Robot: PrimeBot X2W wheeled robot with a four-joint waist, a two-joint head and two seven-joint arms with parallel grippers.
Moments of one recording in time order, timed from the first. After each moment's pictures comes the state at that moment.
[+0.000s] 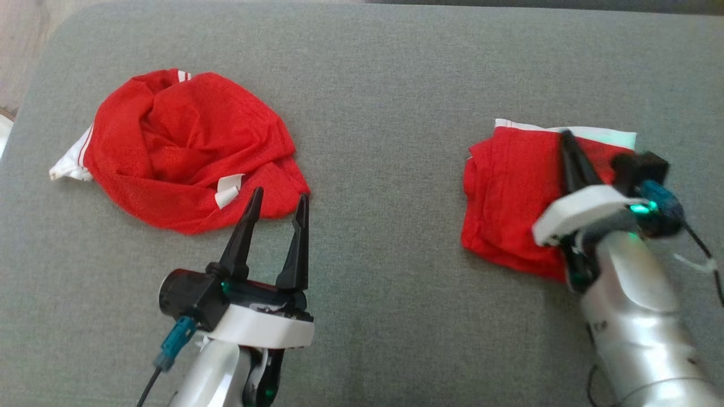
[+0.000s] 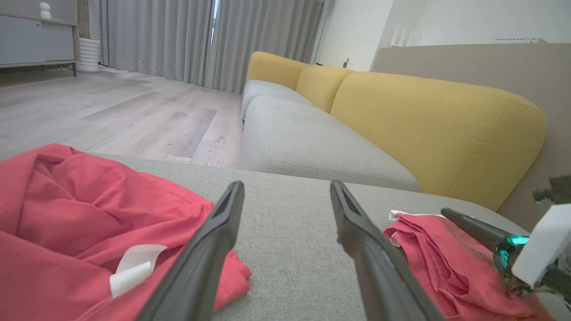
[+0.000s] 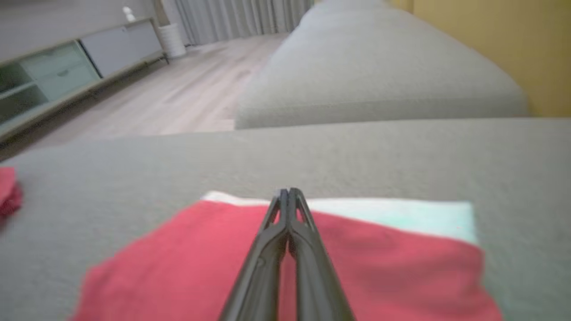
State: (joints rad) left arm -0.18 0.05 -0.36 0.16 -0.33 -0.08 -0.25; right arm -0.58 -0.06 -0.01 0.86 0.08 0.12 -0.24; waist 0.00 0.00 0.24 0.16
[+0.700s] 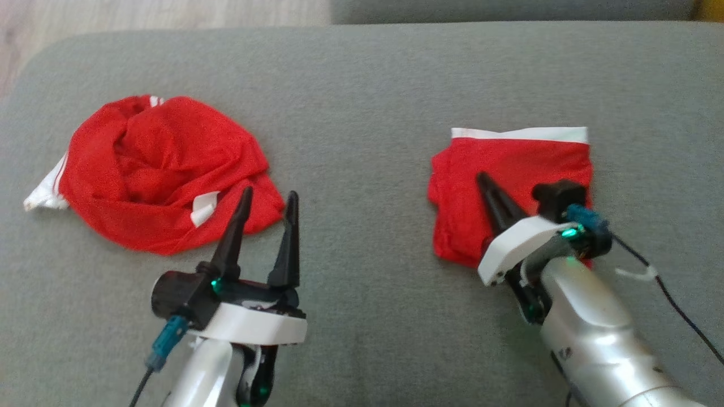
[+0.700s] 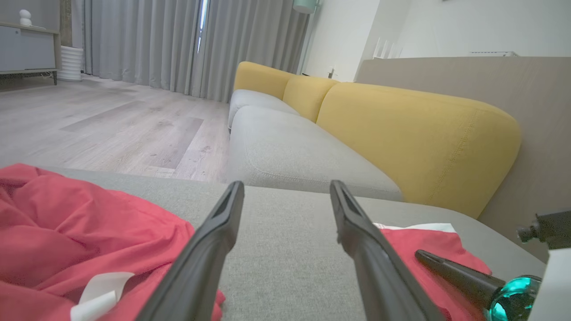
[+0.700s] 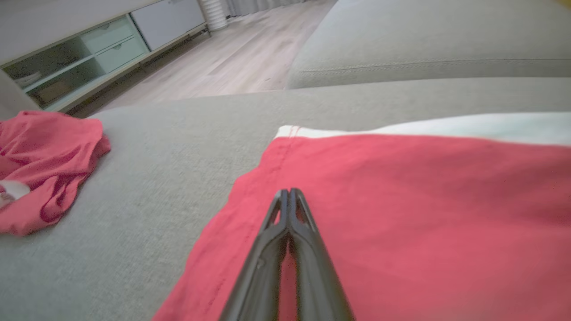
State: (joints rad) left arm -0.18 0.05 -0.34 0.16 -0.34 -0.07 -0.25; right arm -0.57 -0.06 0.41 0.93 0.36 0.12 -0.24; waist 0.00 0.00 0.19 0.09
